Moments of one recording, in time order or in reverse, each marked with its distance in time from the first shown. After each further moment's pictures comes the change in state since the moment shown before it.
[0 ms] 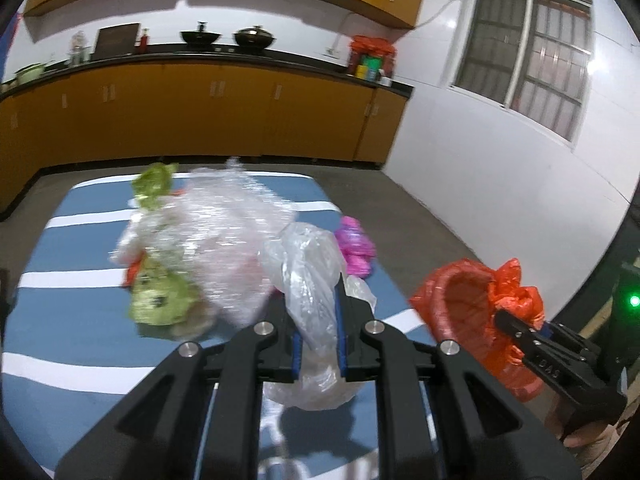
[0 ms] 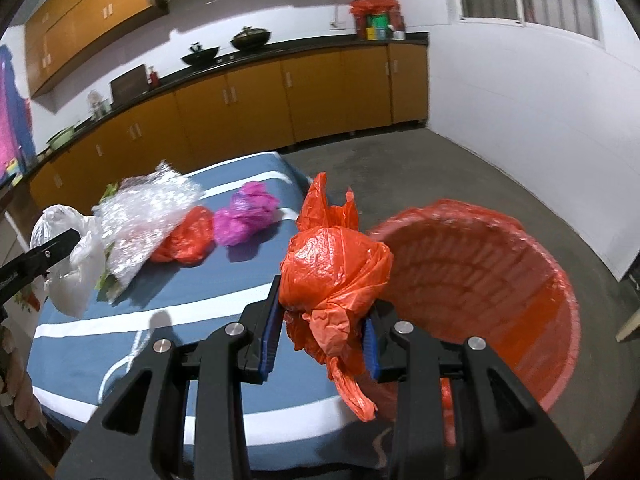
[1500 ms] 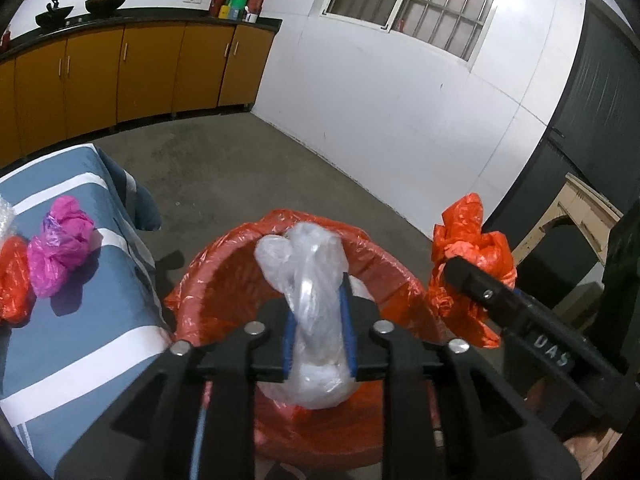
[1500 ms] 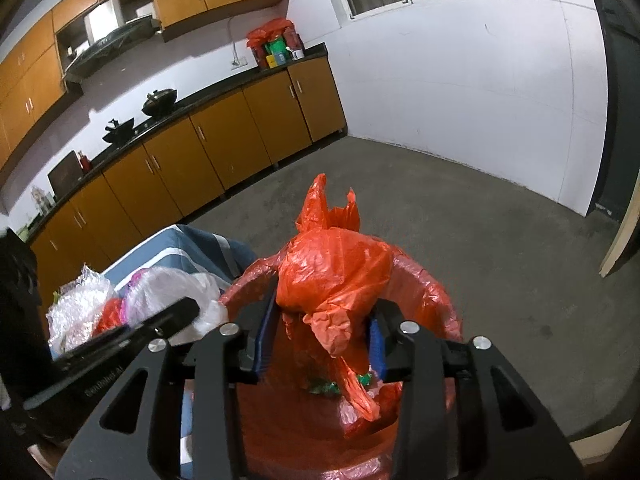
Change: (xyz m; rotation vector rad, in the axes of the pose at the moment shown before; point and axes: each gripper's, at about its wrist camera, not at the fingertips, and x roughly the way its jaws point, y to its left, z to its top) left arm 0.140 -0.209 -0.017 0.183 0.222 -0.384; right arm -0.035 -0.151 0.008 0.294 -0.093 -0.121
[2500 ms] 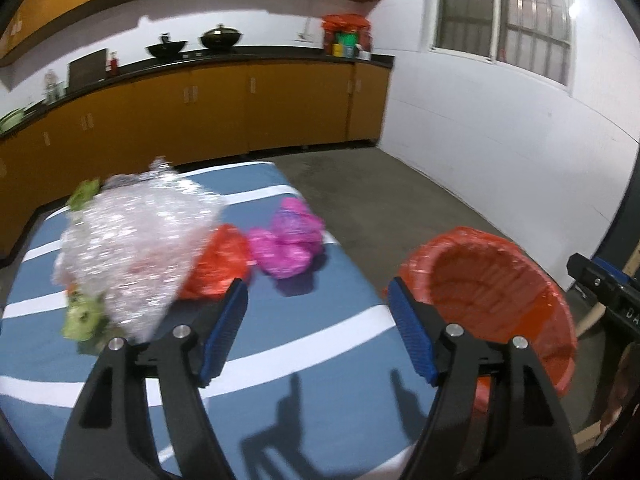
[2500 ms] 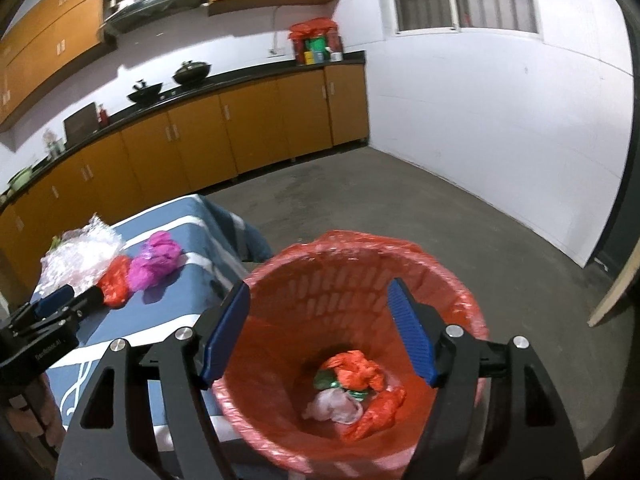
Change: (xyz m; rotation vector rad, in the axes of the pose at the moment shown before) left arm -0.111 0.098 -0.043 -0.057 -0.151 0.474; right arm -0.001 0.065 -0.013 -0.215 -0.011 -0.006
